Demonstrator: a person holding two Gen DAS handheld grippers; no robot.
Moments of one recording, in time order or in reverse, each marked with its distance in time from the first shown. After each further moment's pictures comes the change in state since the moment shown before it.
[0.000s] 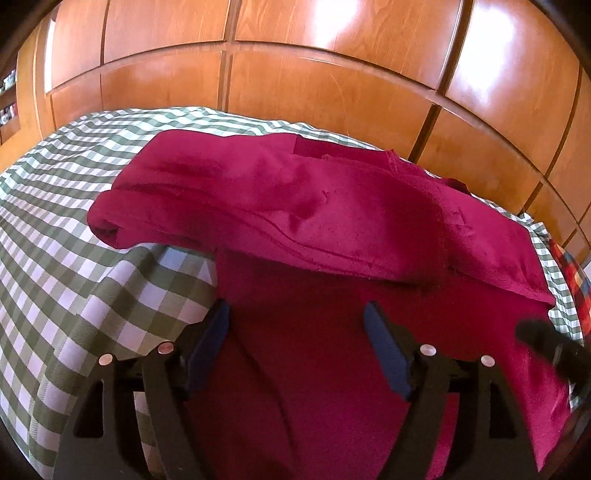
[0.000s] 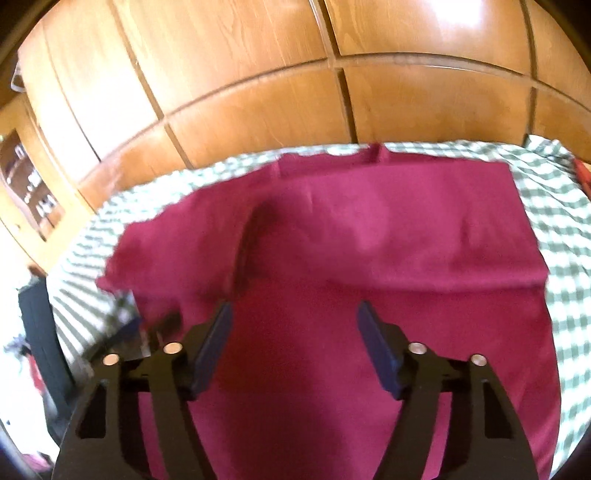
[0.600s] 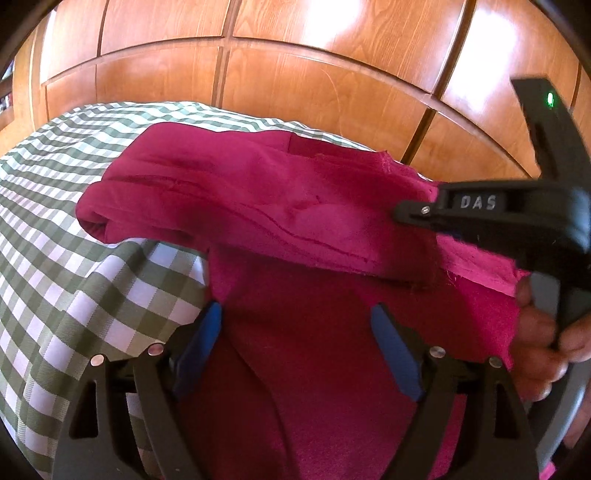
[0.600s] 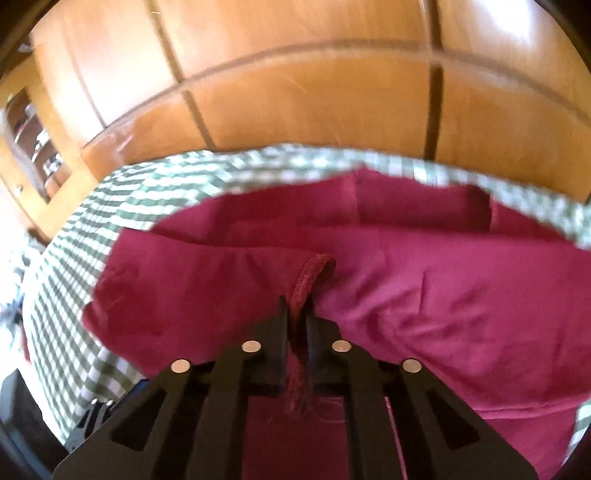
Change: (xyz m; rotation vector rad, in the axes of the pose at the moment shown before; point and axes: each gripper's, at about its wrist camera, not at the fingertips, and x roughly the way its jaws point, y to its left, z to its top) left arm 0.002 0.004 -0.004 -0.023 -0.004 -0.055; right arm 0.077 0.072 0.060 -0.160 0.082 0.011
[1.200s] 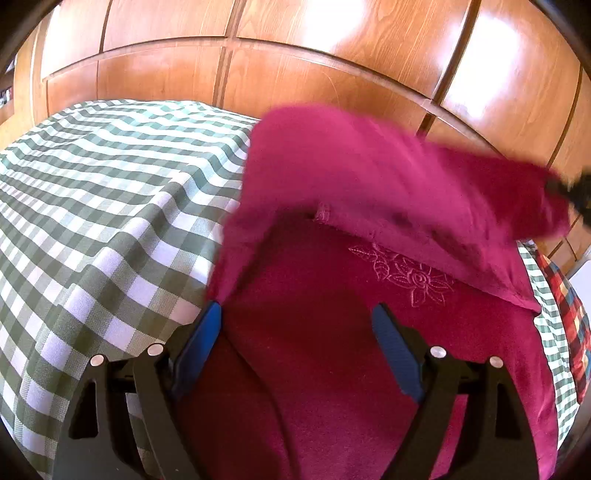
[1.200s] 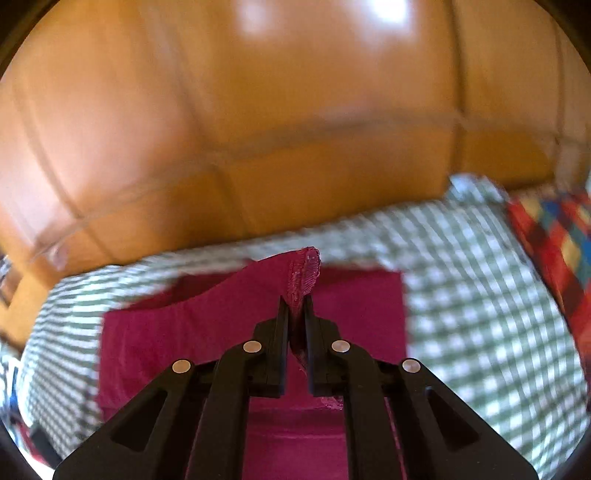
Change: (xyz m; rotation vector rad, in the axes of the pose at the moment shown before) left arm -0.005 0.004 -0.004 -0.019 -0.006 -0.011; right arm -0.114 -0.185 0.003 0.344 -0.148 -0.244
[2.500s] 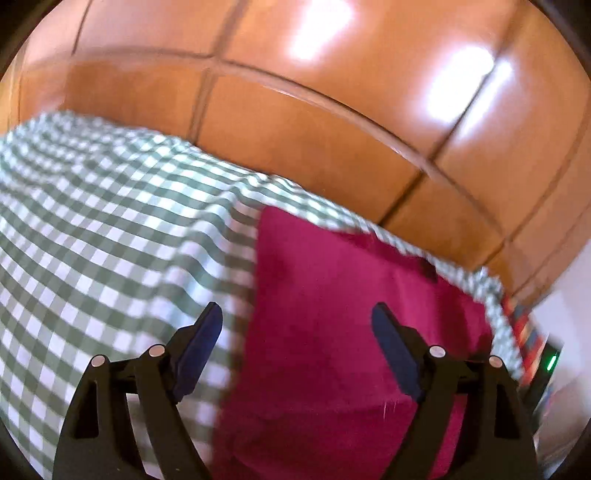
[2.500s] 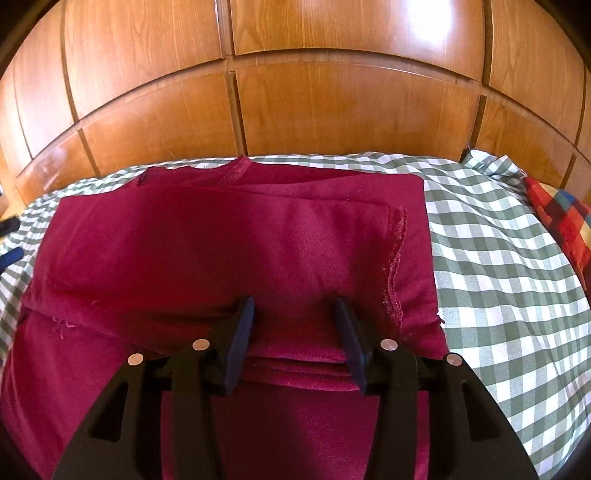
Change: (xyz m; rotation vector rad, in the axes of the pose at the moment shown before) left arm 0.027 0.038 0.120 -0.111 0.014 -0.195; right arm 0.052 -0.001 -0.092 -0.232 -0.002 -0.029
